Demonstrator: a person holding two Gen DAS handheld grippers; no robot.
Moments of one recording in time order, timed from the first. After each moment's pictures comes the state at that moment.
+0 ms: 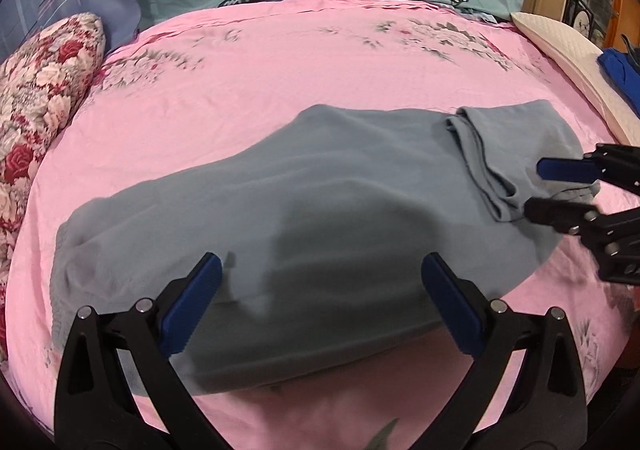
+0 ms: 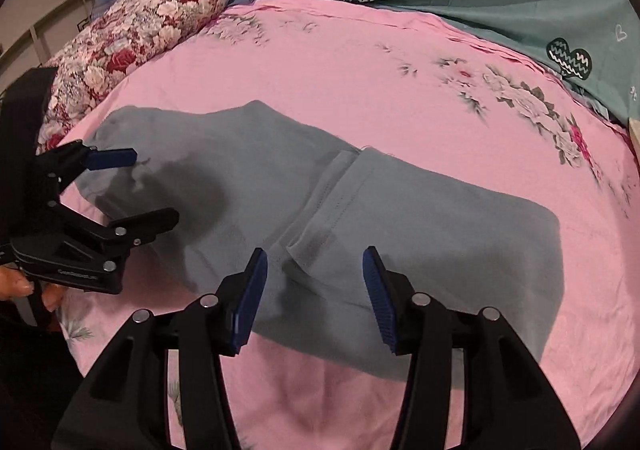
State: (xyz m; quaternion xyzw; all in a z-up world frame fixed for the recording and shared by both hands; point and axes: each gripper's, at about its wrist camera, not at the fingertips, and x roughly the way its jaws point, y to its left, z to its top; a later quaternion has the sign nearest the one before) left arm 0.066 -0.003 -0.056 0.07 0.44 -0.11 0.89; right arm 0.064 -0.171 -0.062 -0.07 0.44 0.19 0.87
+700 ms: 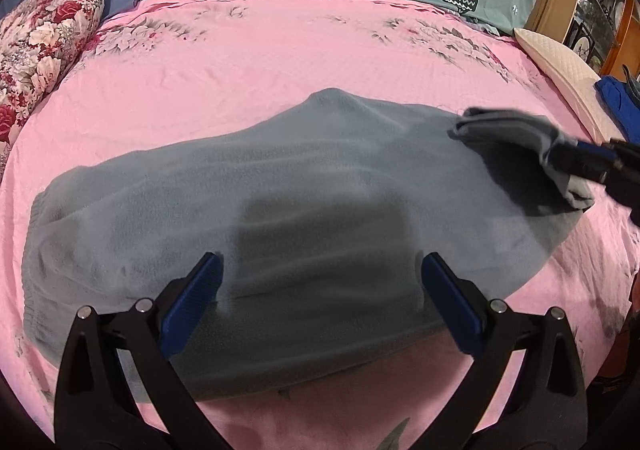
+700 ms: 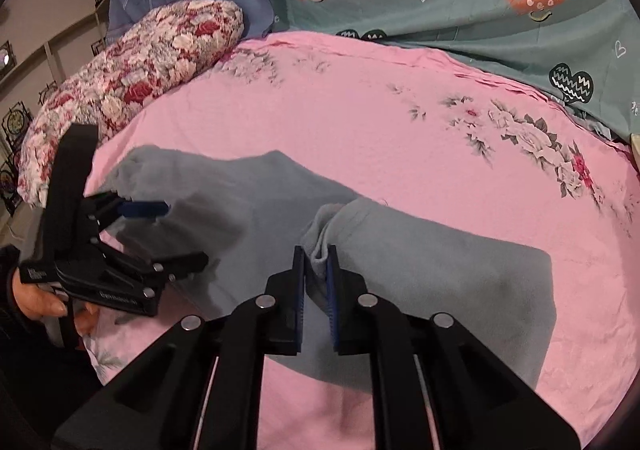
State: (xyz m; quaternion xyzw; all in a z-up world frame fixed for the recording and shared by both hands) left arm 0.075 0.012 -0.068 0.02 0.46 -0.13 0.88; right arm 0.057 -0.170 -0.028 -0.03 0.39 0.21 0.90
